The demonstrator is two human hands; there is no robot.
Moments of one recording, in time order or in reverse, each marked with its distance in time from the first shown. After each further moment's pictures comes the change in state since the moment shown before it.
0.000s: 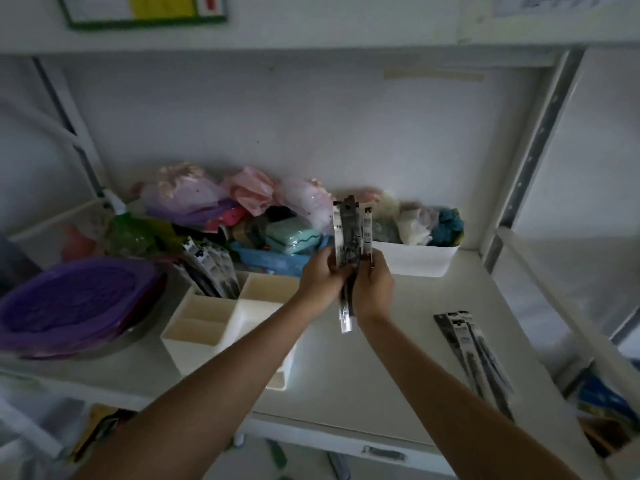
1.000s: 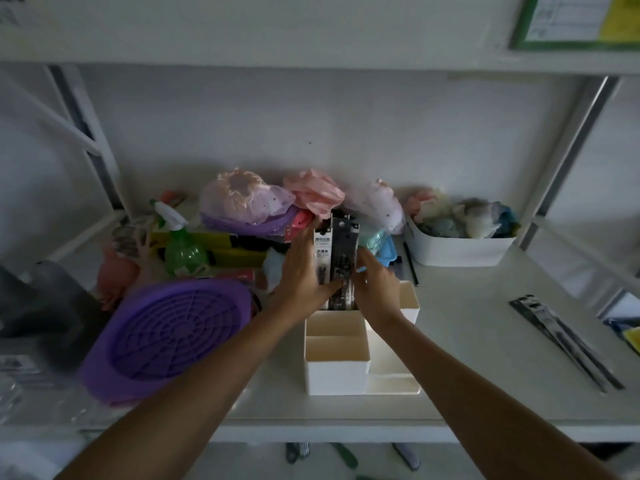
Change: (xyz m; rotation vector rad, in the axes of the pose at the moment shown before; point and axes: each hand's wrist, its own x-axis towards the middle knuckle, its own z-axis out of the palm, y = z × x) left_hand 0.050 -0.111 -0.214 0.302 0.052 0.569; right_hand -0.065 -0.051 0.178 -0.495 -0.049 -0.328
